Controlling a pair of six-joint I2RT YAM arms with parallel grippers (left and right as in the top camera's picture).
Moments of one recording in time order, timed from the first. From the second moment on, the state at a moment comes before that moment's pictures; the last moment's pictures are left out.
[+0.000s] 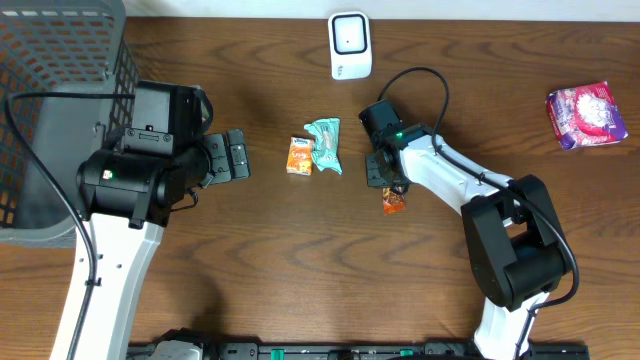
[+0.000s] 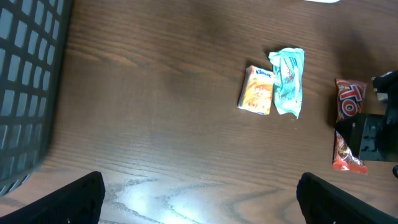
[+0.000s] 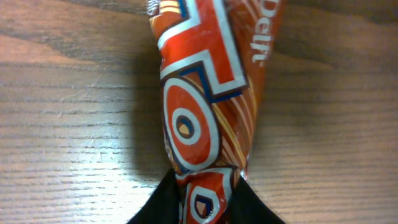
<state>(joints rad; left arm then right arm) -0.17 1.27 1.41 -1.16 0.01 -0.32 0.46 1.99 1.27 -0.67 0.15 0.40</state>
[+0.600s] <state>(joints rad) -0.17 1.27 1.41 -1.16 0.01 -0.32 0.45 2.00 1.47 -0.48 0.13 0.41</state>
